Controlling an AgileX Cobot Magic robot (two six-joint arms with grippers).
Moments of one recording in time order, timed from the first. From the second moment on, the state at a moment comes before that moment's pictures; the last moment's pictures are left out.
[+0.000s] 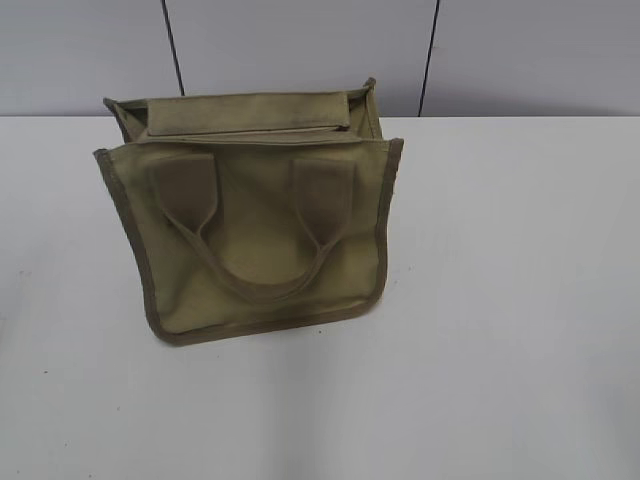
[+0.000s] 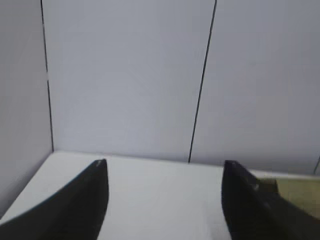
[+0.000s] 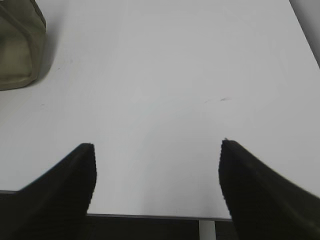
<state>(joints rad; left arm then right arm) 0.00 0.28 -0.49 0.00 0.33 -0.07 -0.04 -0.01 -0.47 0.12 1.09 -0.12</state>
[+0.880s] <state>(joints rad) -0.05 1.66 -0.28 0.69 -1.05 -0.29 -0.04 -0.01 -0.47 0.12 1.09 -0.12</state>
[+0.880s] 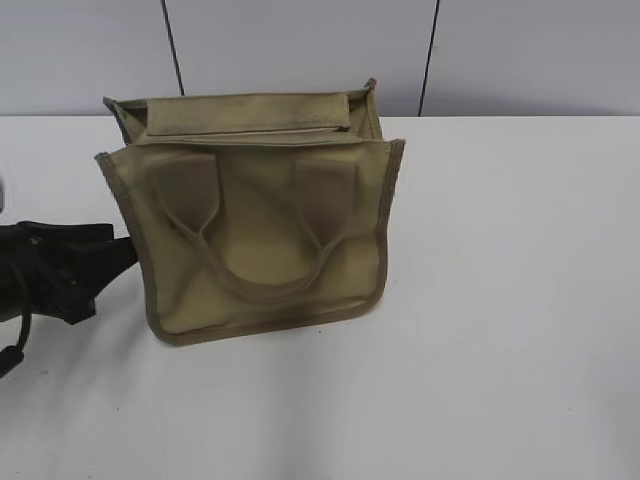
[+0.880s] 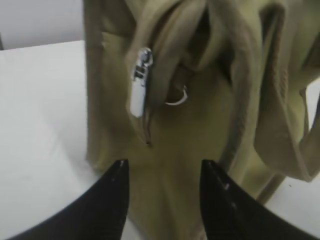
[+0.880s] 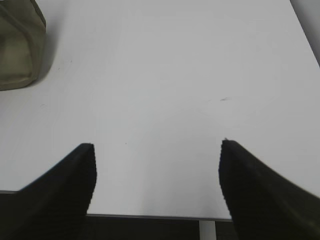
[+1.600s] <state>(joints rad) -0.05 1.96 -0.55 0.76 -1.13 -0.29 -0.04 -0.01 -0.47 0.12 1.09 -0.12</state>
